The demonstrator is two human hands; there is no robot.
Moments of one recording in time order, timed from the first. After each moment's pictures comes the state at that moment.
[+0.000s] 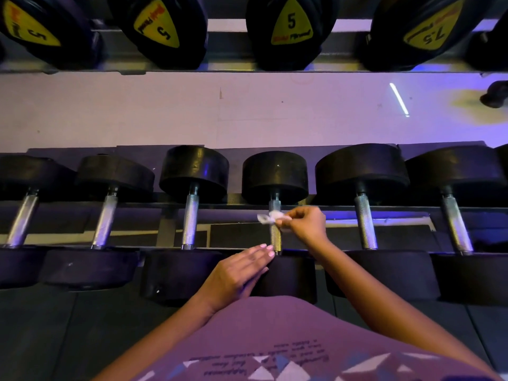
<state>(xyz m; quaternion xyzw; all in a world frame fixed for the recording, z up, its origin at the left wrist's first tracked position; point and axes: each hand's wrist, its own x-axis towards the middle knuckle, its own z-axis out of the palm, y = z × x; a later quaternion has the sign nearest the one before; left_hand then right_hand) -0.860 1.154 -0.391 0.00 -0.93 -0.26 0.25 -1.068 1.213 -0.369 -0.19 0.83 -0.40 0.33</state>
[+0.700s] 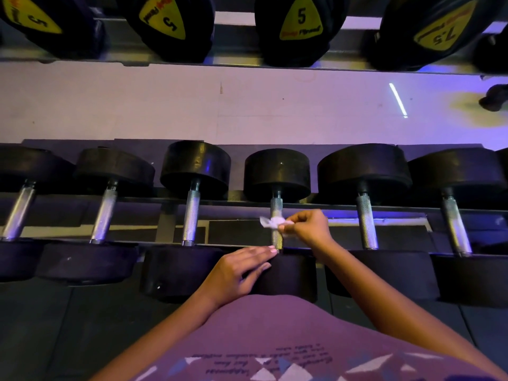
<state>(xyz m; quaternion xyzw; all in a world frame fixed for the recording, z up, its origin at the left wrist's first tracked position) -0.861 1.156 -0.387 0.06 -0.89 -0.38 0.26 -1.068 1.221 -0.368 -0.19 0.83 -0.37 0.38</state>
